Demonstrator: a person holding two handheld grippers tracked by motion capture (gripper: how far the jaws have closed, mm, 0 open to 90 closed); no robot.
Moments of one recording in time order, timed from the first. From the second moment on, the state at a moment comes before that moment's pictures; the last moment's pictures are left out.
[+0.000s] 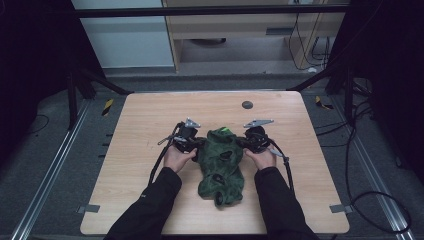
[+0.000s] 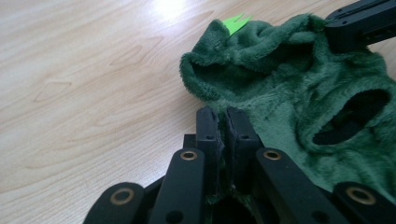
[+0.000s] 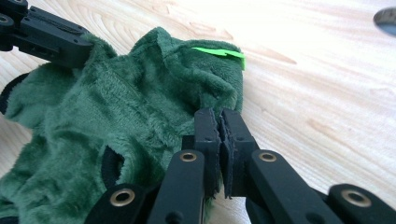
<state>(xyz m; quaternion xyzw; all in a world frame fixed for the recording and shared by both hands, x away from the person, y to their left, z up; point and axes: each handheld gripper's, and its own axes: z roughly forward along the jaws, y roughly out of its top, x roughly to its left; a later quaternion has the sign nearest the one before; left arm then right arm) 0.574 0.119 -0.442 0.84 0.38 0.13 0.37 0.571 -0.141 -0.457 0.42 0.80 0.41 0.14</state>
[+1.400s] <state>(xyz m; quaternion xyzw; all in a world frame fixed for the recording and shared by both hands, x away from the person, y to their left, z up) 0.488 0.137 -0.391 0.84 0.31 0.16 0.42 0.503 -0.145 -0.401 0.34 0.80 0.46 0.17</state>
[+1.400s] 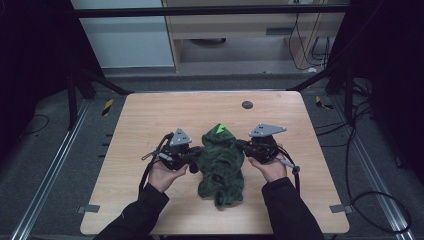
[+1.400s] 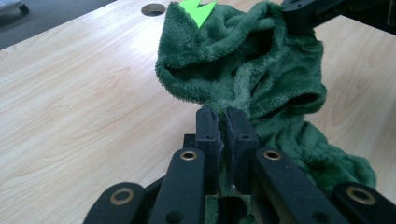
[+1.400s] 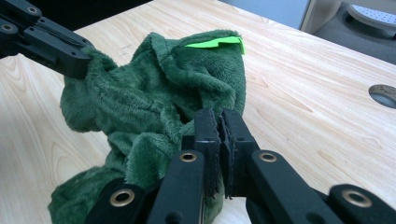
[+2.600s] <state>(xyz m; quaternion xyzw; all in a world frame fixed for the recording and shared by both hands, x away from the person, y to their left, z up) 0.442 0.143 -0.427 0.86 0.30 0.13 0.39 0.454 -0.152 -0.427 0.30 0.81 0.48 0.15</state>
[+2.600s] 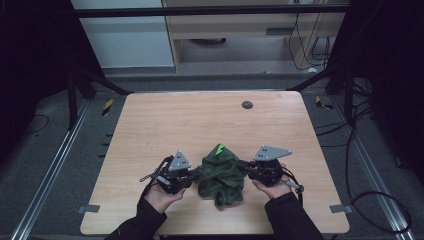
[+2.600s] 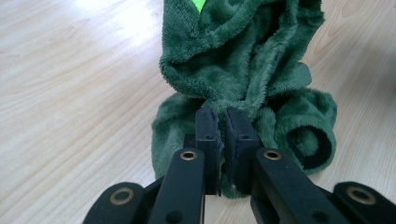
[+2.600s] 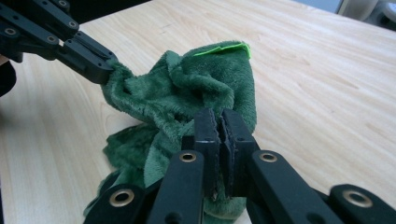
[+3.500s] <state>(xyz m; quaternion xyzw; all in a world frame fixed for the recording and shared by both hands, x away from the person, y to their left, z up) 0.420 0.144 -0.454 0.87 0.30 0.09 0.37 0.417 -0.153 -0.460 0.31 0.82 0.47 0.09</state>
